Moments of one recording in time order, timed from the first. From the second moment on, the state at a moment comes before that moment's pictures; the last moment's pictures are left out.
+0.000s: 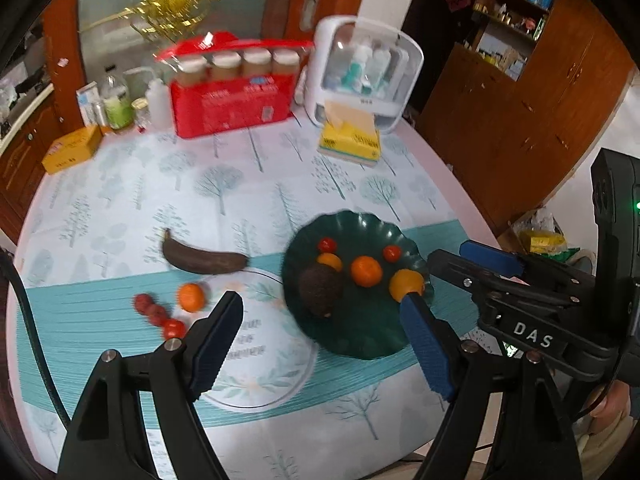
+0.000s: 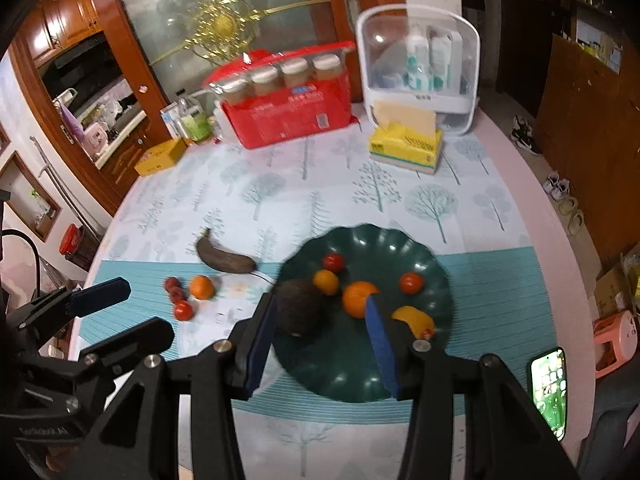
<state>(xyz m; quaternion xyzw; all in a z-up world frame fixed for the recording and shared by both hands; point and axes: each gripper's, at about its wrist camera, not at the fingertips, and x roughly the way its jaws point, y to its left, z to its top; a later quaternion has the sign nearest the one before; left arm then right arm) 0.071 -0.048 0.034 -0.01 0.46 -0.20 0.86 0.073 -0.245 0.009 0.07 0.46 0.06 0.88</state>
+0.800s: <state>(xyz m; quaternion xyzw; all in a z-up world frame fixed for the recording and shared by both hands) 0.117 0.150 0.063 -0.02 0.42 -0.10 0.90 0.111 -0.095 0.056 0.04 0.43 0.07 0.90</state>
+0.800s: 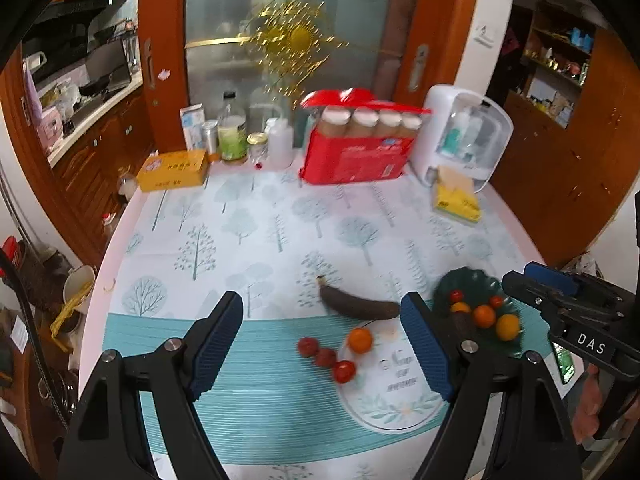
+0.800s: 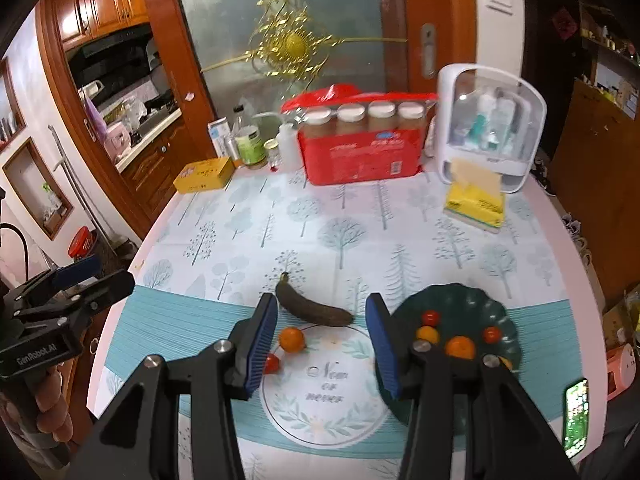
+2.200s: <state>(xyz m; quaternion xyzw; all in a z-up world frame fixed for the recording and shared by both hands) 0.221 0.139 -0.176 -0.05 0.61 -0.17 0.77 0.199 -0.025 -0.178 0.04 0.64 0.09 0.76</state>
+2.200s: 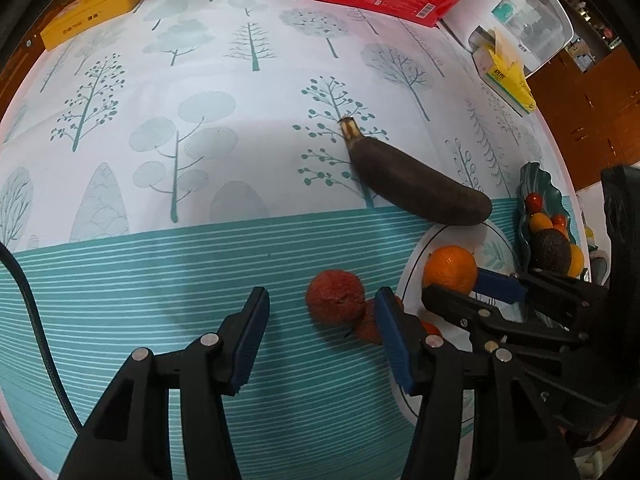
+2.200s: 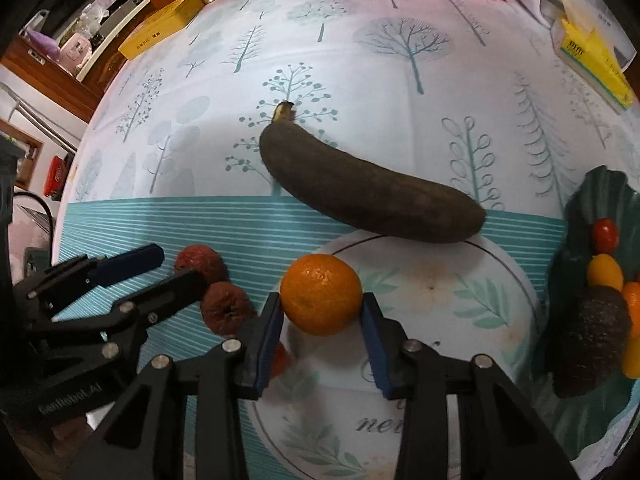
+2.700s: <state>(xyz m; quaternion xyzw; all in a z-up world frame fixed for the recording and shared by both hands) 0.233 0.156 -0.183 -0.13 0.62 -0.13 0.76 0.178 -0.057 -0.174 0.08 0.63 0.07 0.77</state>
